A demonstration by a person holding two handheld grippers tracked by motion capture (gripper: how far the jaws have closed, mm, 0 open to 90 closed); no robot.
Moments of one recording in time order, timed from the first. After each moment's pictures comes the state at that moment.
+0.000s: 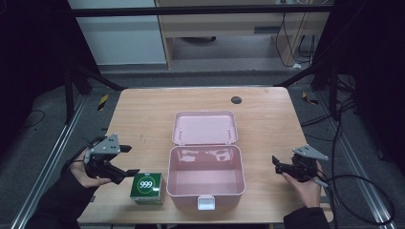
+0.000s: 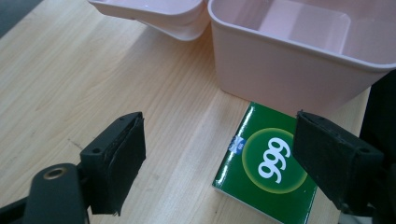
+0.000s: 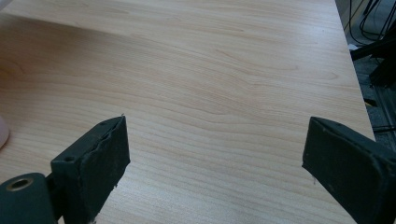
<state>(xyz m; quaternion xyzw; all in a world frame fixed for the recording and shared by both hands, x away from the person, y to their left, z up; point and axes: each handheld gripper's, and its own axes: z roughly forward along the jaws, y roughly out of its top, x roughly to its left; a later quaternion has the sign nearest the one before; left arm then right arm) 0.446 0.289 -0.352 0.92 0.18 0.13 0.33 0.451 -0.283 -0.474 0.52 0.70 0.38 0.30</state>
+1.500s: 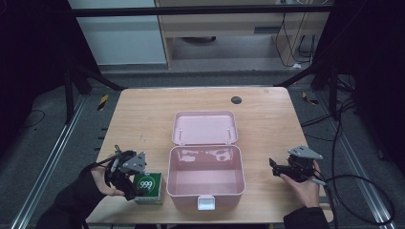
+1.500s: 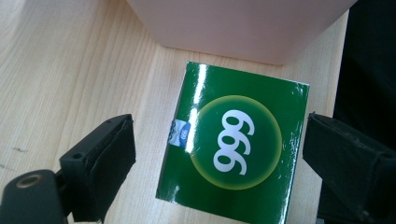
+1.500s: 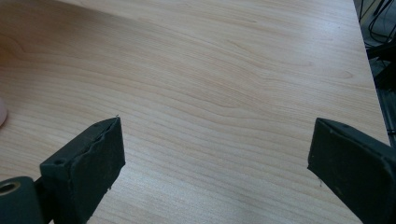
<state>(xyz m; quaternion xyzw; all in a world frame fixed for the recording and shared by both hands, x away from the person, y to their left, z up) 0.444 0.243 -0.390 0.97 0.08 0.06 0.21 0.454 -0.277 -0.479 0.51 0.72 0.36 0.30</state>
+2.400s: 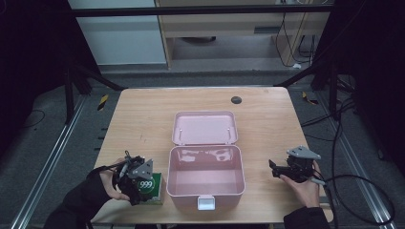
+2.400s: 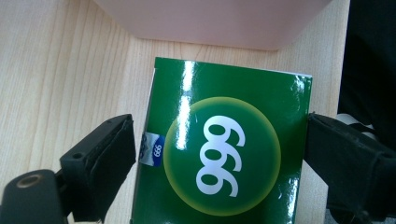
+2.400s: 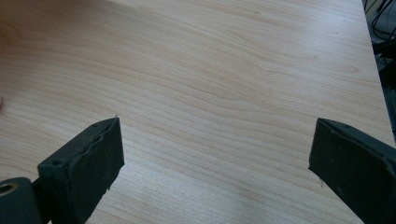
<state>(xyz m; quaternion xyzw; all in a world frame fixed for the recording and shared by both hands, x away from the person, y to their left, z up) 0.442 0.231 -0.412 0.98 0.05 0.05 0.18 0.455 -0.277 -0.482 0.50 0.73 0.35 0.29</state>
